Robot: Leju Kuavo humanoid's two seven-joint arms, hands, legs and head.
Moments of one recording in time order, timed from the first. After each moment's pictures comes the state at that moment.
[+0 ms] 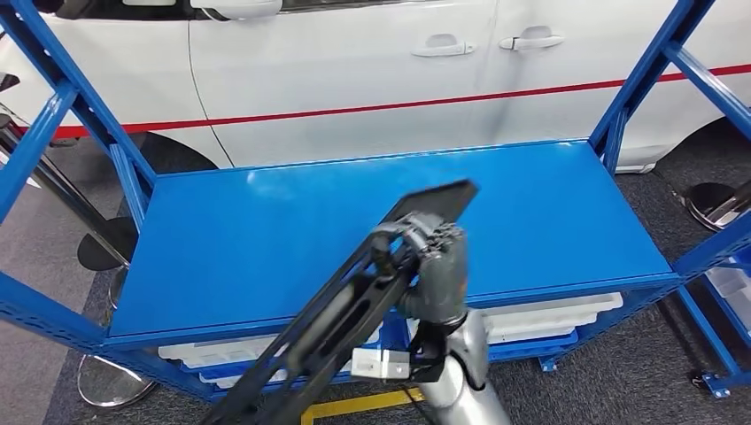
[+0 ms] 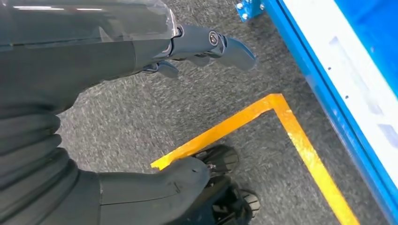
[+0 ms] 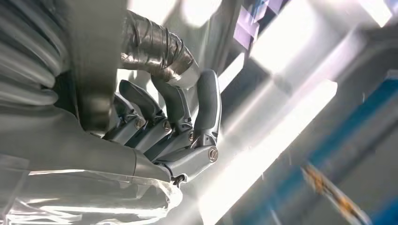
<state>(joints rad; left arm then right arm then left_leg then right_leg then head) -0.14 -0.16 0.66 -0.23 -1.01 0.11 -0.37 -0.19 0.28 0.45 -1.58 0.78 -0.65 -0.57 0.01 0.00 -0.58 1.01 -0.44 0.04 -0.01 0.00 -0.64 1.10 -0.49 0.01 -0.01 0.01</state>
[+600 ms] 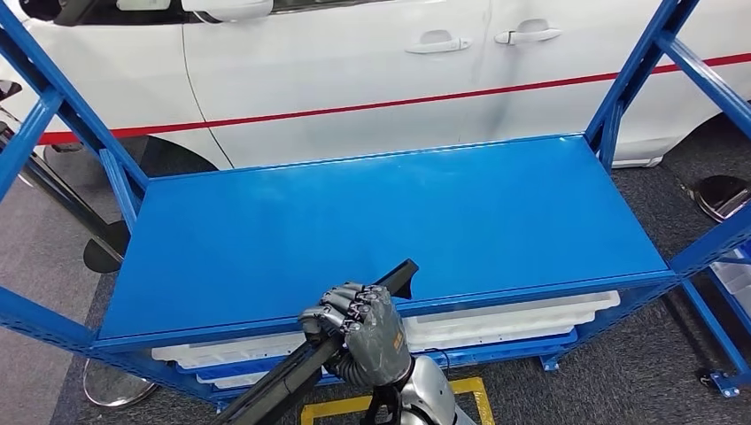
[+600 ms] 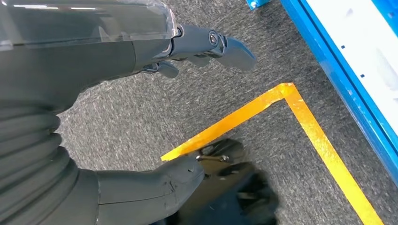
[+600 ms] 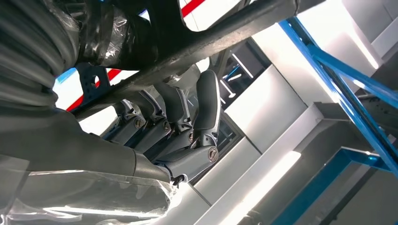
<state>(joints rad) -0.12 -0.16 0.66 -0.23 -1.01 0.11 -0.35 -0.19 0.15 0.75 -1.47 0.78 -0.70 -0.51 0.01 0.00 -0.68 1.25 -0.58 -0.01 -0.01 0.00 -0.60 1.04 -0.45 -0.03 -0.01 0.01</state>
